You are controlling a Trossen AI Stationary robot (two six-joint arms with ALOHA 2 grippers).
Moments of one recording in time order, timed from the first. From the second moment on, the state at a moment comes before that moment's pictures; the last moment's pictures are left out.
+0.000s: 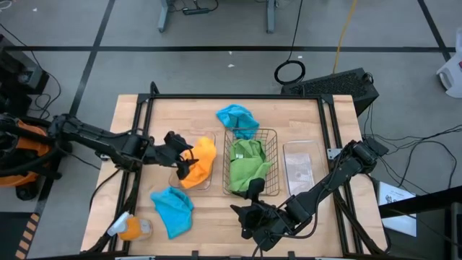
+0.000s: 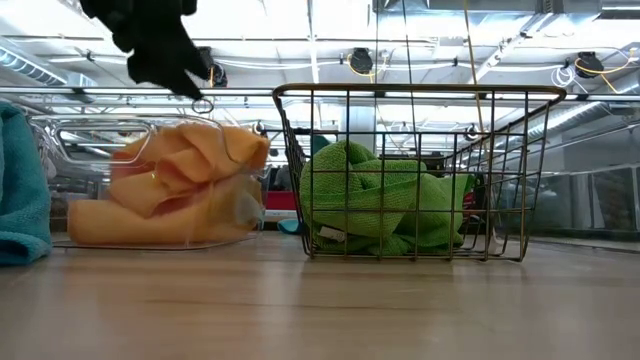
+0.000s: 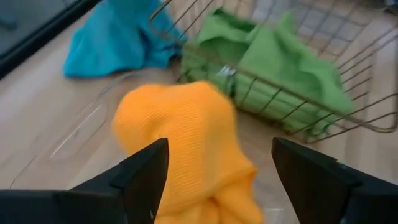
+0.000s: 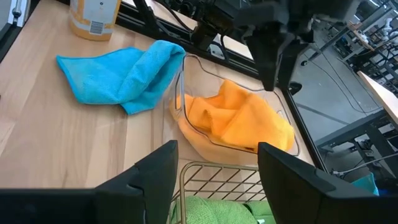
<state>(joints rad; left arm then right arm) -0.26 1.03 0.80 -0.55 -0.43 -0.56 0.64 1.90 1.64 -0.56 0.91 0.16</state>
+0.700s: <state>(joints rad) -0.19 1.40 0.78 -0.56 -0.55 -0.50 0.64 1.90 1.64 -0.56 0.91 0.17</state>
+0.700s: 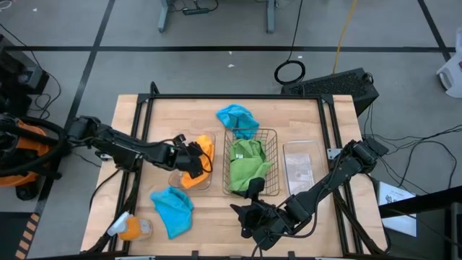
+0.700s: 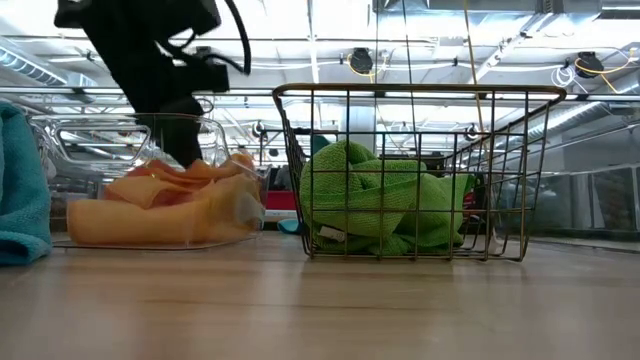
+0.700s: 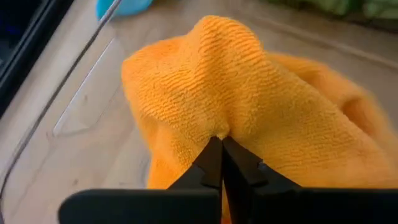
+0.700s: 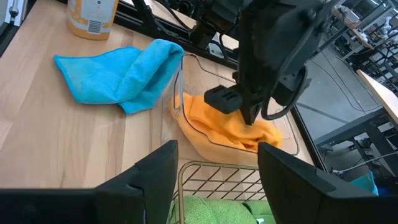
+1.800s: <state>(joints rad) -0.59 1.11 0.86 -0.70 -0.38 -0.77 0.64 1.90 1.64 -0.64 0.86 0.25</state>
